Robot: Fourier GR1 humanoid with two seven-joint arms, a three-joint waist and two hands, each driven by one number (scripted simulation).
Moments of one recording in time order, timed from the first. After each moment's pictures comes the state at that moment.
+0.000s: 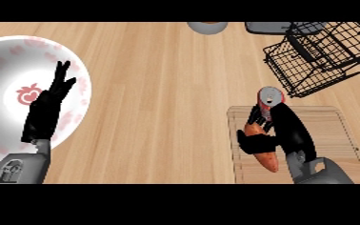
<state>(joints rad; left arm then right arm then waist) -0.15 0.34 -0.01 -1.45 -0.08 0.12 0.07 -0.22 -0.43 0.46 -1.75 0.33 -0.12 0.96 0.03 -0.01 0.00</state>
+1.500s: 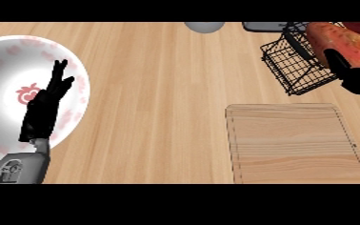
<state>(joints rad) -0.16 0.31 0.03 -1.46 -0.12 0.10 0.07 -0.56 -0.72 -0.04 -1.87 0.17 0.25 0.43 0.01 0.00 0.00</state>
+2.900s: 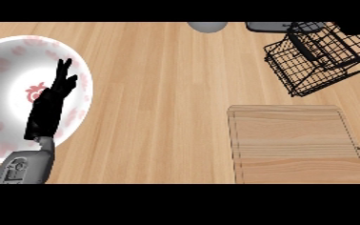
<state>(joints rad) -0.17 0.28 0.05 -1.45 -0.15 0.08 0.07 -0.93 -0.74 -0.01 -0.78 0.68 0.10 -0.30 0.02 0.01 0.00</state>
